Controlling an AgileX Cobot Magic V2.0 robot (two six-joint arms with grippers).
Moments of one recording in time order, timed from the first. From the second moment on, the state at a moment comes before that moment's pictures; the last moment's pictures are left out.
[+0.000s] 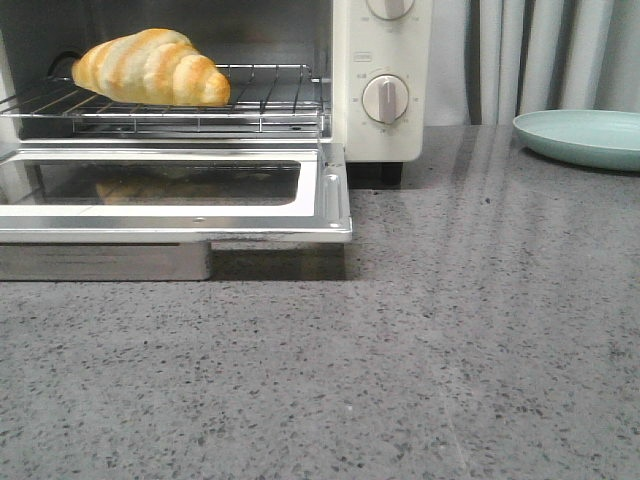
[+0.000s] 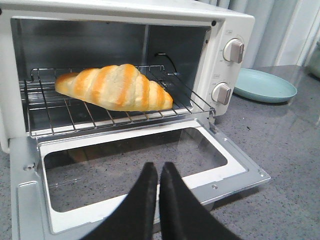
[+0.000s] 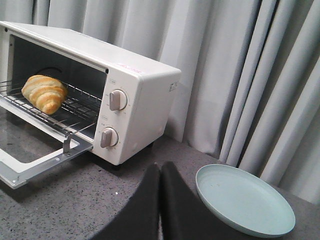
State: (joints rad) left arm -0.30 0.36 -0.35 -0.88 0.33 0.85; right arm 0.82 0.02 -0.53 -0.67 0.65 0.23
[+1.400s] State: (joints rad) left arm -0.15 0.00 0.00 -0.04 0.25 -0.01; right arm 0.82 0.02 -0.53 -0.67 0.65 0.23
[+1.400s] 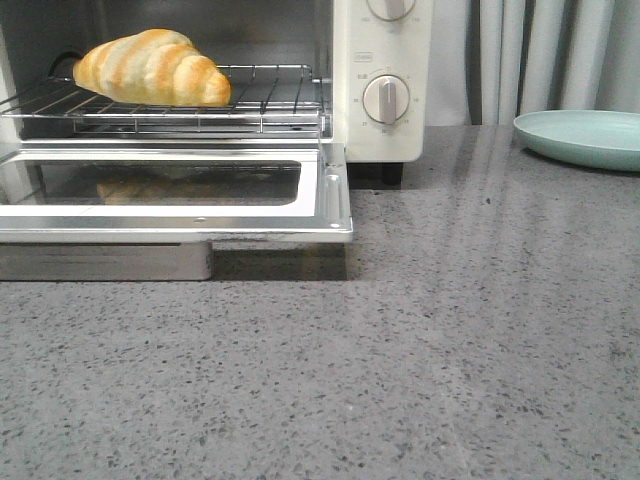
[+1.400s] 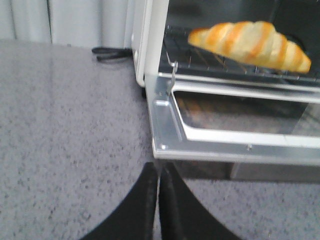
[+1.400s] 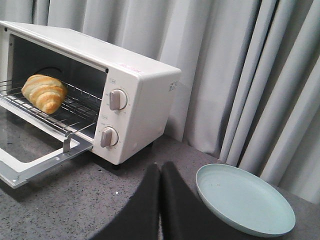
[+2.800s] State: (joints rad) left arm -0.15 0.00 0.00 -0.05 0.35 -0.01; right arm 0.82 0.02 -0.48 -0.69 0.68 0.23
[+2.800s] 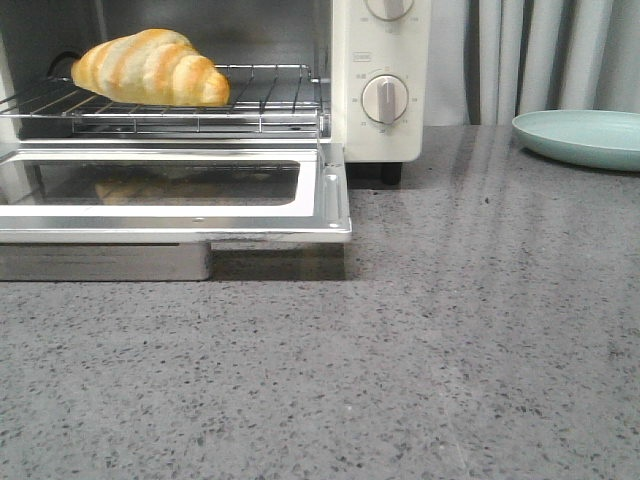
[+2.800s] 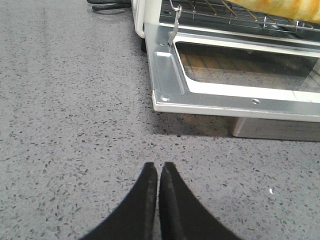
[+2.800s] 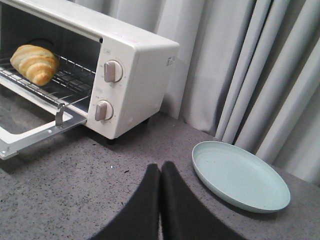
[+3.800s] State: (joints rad) left arm -0.15 0.00 0.00 -0.05 0.35 -0.01; right arm 0.31 0.00 0.01 -0.21 0.33 0.24
